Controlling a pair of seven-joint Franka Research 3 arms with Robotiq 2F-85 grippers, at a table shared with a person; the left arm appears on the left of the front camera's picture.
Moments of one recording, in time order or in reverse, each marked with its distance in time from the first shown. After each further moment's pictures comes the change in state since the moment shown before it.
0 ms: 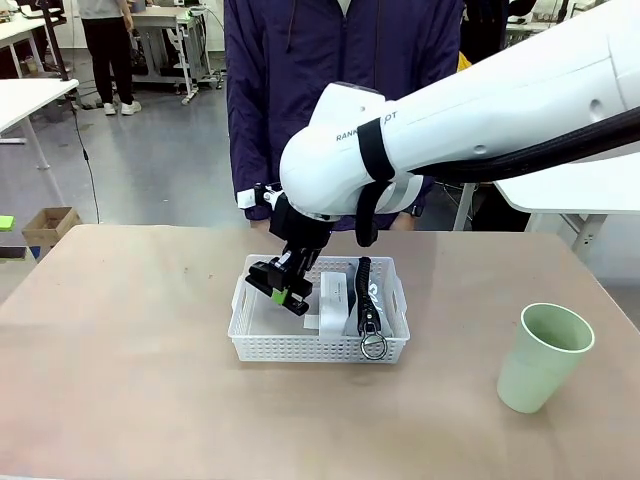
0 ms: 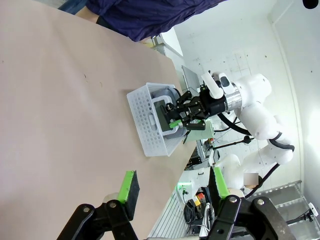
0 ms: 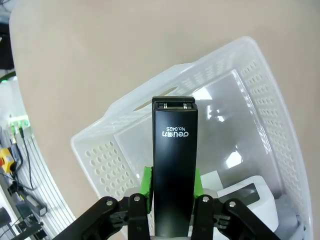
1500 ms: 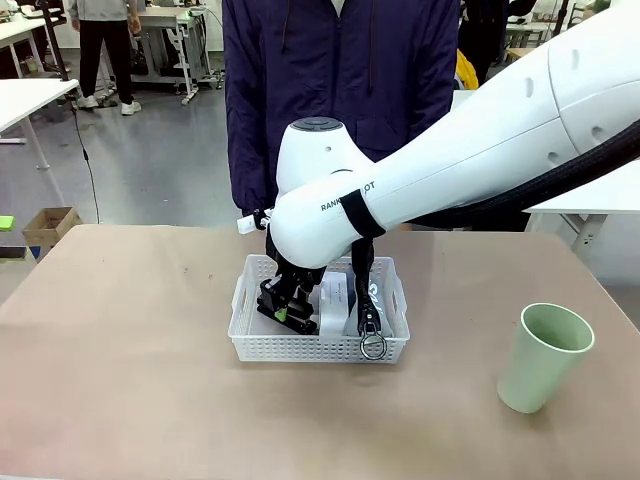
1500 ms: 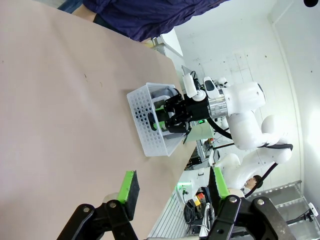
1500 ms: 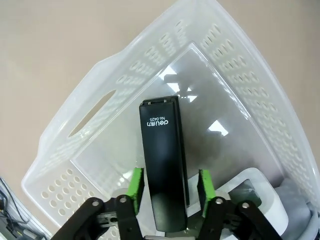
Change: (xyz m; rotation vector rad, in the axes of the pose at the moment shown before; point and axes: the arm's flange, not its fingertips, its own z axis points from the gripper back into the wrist) left arm 0.000 0.000 0.000 0.000 0.000 0.000; right arm 0.005 0.006 -0.045 -0.206 0.078 -0.193
